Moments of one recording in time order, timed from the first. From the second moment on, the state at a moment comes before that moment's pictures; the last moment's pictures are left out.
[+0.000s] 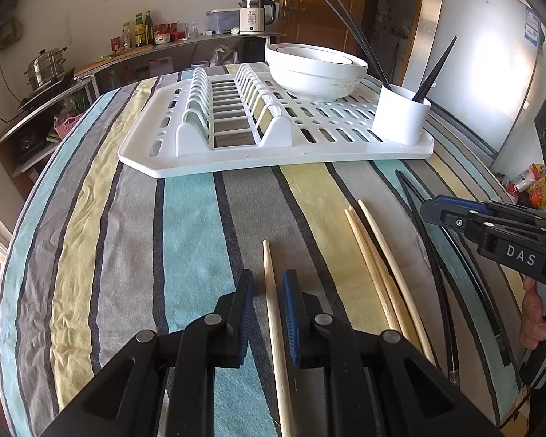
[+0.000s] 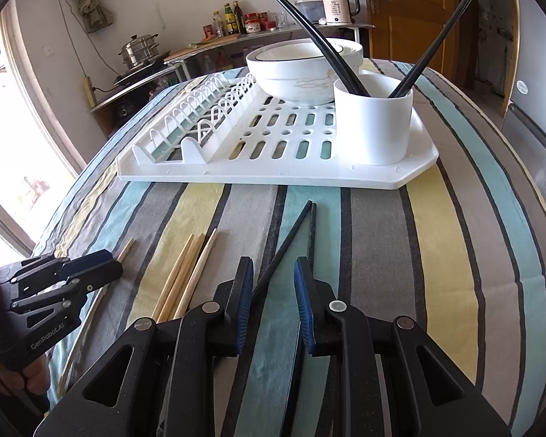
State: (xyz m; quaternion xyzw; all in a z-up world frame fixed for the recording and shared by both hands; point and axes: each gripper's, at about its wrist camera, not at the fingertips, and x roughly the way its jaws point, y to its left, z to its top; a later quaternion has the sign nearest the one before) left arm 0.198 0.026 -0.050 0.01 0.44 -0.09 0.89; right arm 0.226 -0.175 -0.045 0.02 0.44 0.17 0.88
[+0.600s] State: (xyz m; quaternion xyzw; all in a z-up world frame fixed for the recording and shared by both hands) left arm 0.201 0.026 -0.051 0.04 0.44 -0.06 0.90; right arm 0.257 -0.142 -0.051 -0.06 0.46 0.14 0.87
